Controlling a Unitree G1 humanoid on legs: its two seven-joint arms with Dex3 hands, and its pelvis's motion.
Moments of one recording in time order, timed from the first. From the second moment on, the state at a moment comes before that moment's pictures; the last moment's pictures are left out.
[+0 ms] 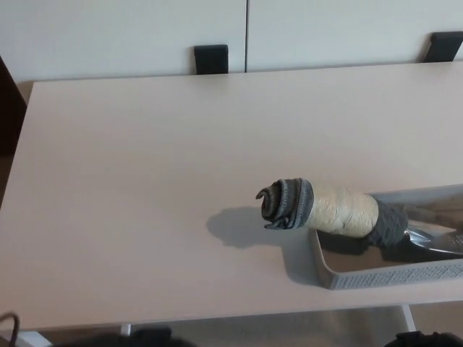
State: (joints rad) left_arm 0.47 0.55 -0.02 -0.61 0.30 0.38 -1.04; right_arm 0.27 -0.56 0.23 0.09 -0.27 0.19 0.34
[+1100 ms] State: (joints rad) left_arm 0.30 0.39 0.07 0.47 0.18 0.21 -0.84; right_arm 0.34 -0.48 0.17 0.16 -0.27 0.14 0.28
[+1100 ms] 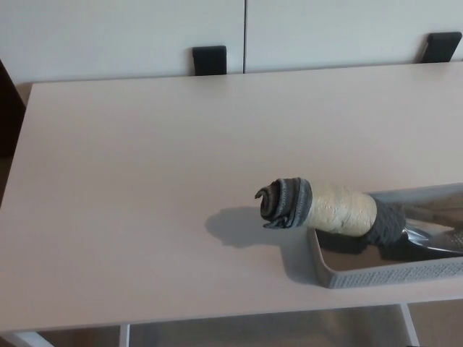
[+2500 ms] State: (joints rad) left_arm 0.24 0.48 -0.04 0.75 0.22 -0.24 -0.42; right_arm 0.34 -0.44 0.10 0.19 -0.26 0.06 0.21
